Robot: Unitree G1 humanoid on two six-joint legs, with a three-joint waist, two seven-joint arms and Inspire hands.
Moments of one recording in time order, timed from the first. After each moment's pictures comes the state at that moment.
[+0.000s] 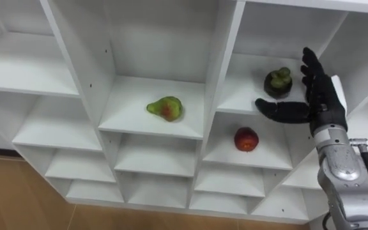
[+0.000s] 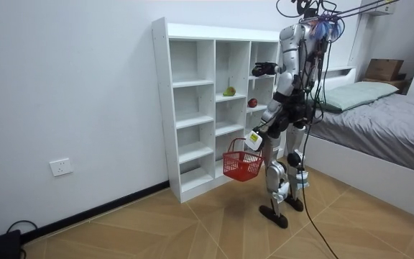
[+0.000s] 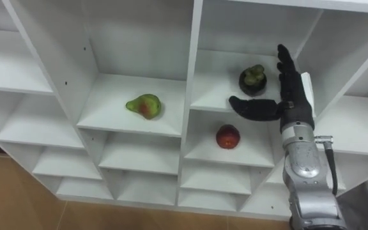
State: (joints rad) left arm 0.30 0.20 0.10 0.97 0.01 -0.01 -0.03; right arm -0.14 -0.32 -0.02 0.27 0.06 -0.10 -0.11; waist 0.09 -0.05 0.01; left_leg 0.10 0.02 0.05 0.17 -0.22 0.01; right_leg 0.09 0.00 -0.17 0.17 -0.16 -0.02
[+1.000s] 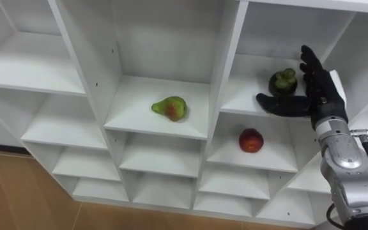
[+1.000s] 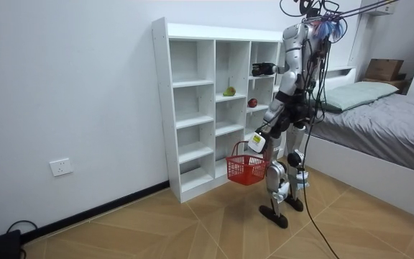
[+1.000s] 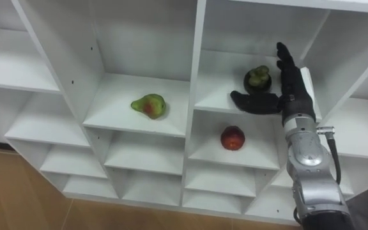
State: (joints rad) left arm 0.31 0.22 0.09 0.97 0.06 0.05 -0.06; right arm -0.20 -0.35 -0.02 0.36 0.08 -0.08 -0.08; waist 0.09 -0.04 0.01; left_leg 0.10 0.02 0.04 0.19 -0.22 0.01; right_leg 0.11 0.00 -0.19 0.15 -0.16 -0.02
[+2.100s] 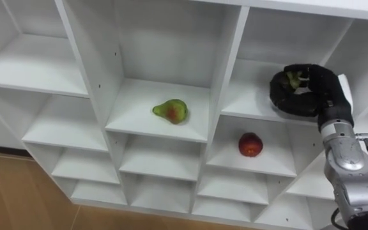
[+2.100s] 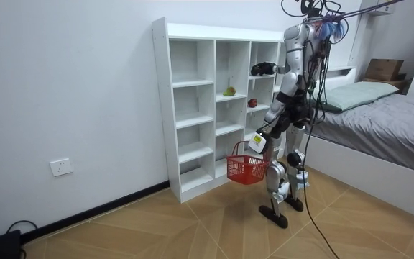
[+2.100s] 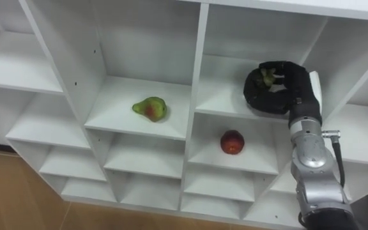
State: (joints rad) left arm 0.31 0.22 0.07 0.96 0.05 0.04 -0.05; right arm -0.22 -0.37 -0.01 0.47 0.07 -0.14 -0.11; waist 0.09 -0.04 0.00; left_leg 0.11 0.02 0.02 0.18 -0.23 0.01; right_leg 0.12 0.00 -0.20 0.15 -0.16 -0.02
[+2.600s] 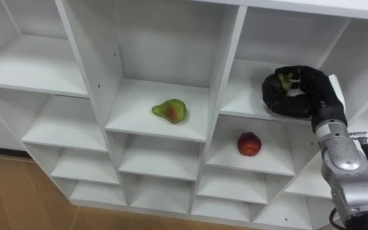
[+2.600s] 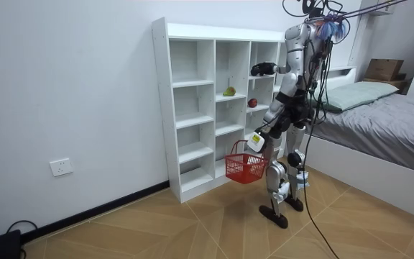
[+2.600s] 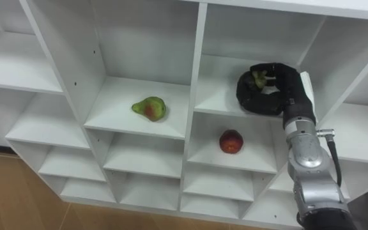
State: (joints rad) left arm 0.29 0.22 0.08 0.96 0.05 0.04 -0.03; right arm -0.22 -0.36 0.00 0.46 0.07 -0.14 -0.08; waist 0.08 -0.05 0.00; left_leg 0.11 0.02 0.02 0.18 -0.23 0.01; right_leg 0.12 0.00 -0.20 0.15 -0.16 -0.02
